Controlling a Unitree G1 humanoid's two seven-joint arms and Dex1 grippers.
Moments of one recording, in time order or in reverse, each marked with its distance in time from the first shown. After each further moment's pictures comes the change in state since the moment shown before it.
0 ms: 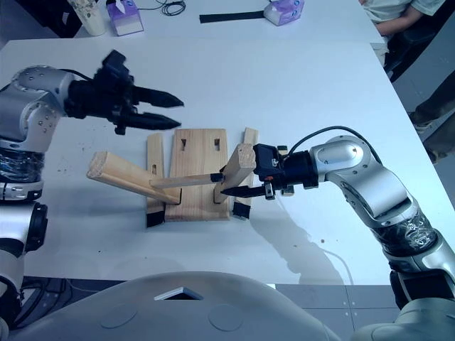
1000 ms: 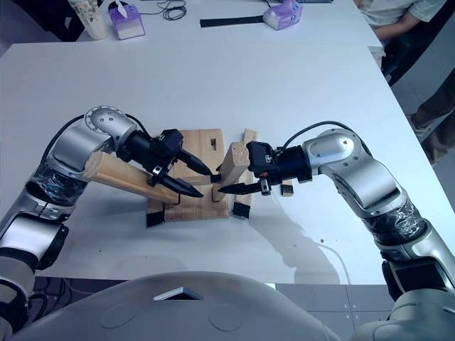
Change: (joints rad) left arm 0.124 -0.078 -0.271 -0.031 0.122 -0.162 -0.078; right arm -0.068 0.034 0.057 0.059 -0.043 -0.011 0.035
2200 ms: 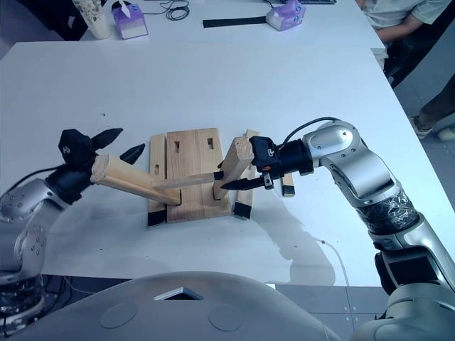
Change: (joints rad) left arm 0.840 -0.141 0.690 -0.644 0.022 0.056 0.970; right arm -0.037 0.035 -0.013 0.106 -0.021 -0.063 0.093
